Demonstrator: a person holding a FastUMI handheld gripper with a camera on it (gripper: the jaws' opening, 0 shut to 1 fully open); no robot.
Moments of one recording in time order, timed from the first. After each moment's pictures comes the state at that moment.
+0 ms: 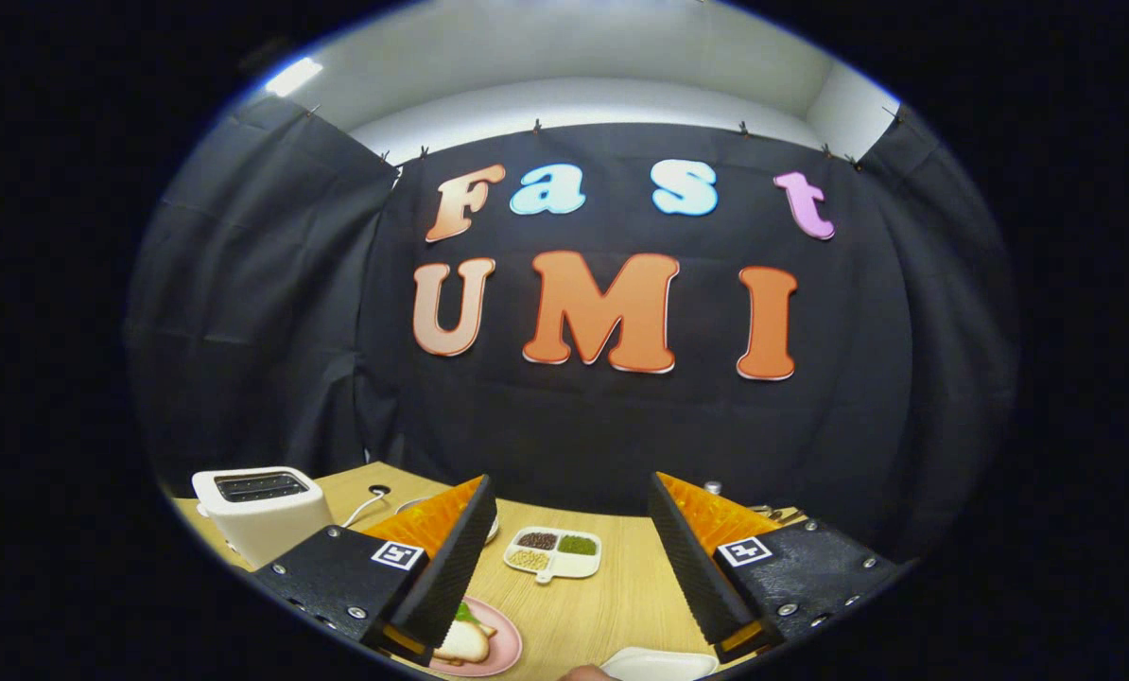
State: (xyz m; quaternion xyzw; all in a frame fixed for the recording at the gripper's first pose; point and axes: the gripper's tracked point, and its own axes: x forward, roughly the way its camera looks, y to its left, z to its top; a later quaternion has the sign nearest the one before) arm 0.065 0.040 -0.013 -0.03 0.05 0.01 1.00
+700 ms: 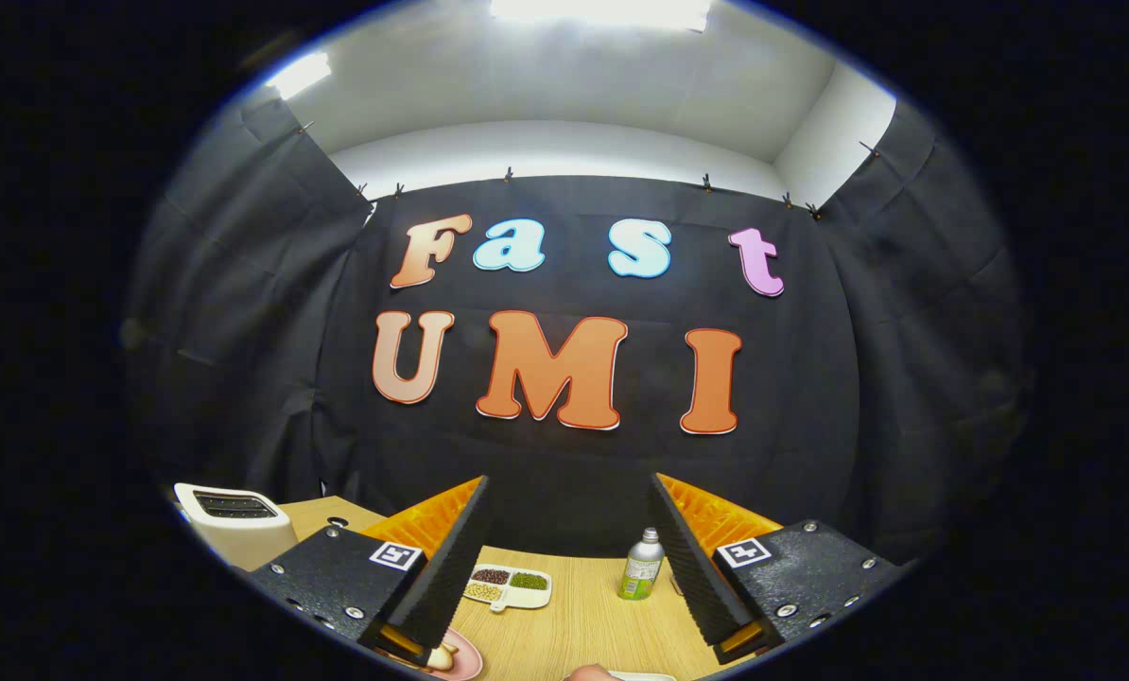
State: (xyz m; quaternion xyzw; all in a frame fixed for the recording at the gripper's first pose) arm 0.046 0.005 0.024 -0.04 -0.01 -0.05 1.00
